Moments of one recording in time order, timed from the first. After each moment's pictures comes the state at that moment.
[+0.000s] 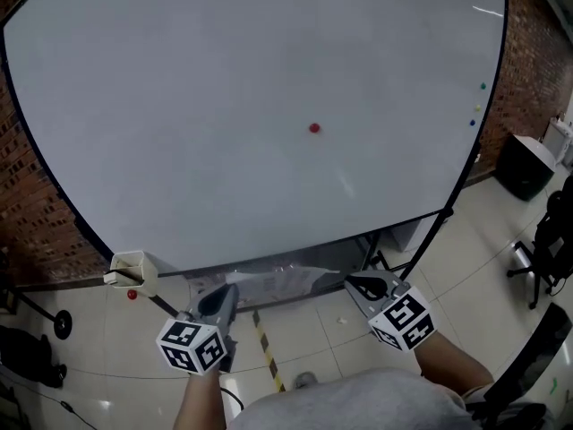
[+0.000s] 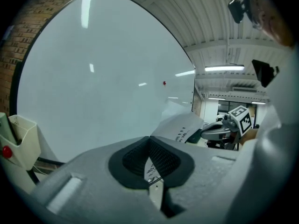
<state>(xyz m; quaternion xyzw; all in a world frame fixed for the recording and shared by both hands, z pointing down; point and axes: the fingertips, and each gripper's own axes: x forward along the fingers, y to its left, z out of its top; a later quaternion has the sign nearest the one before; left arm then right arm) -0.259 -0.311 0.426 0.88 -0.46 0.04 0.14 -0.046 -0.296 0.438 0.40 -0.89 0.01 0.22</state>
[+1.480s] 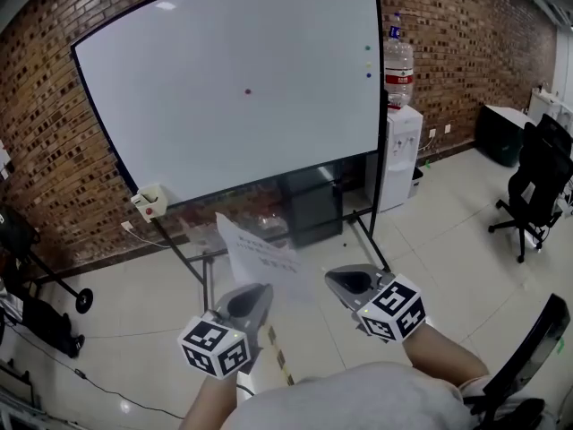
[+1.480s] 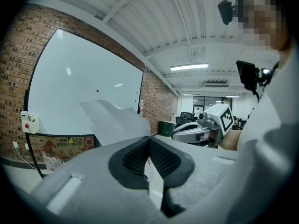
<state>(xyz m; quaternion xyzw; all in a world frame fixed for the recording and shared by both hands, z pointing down) -0.108 0.078 0.367 0.92 -0.37 0.06 0.09 -0.008 0.066 0.388 0.35 -0.92 0.04 0.14</state>
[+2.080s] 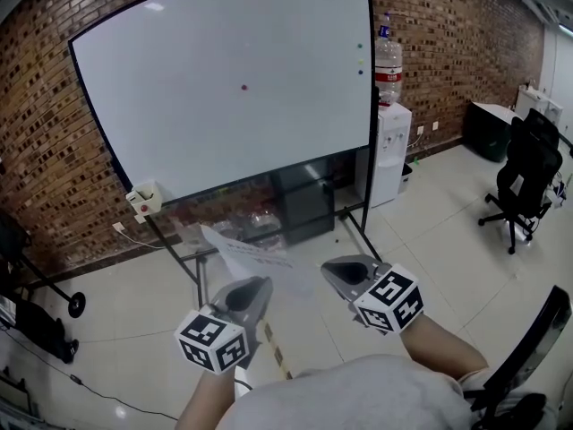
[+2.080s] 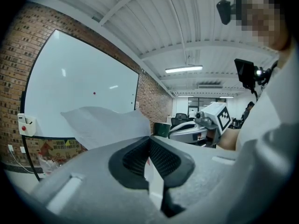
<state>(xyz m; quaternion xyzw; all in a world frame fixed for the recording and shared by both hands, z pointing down) -0.115 0.080 0.356 0.94 -0.34 0.05 0.08 -0.020 0.067 0.377 0.37 -0.91 0.04 0.15</state>
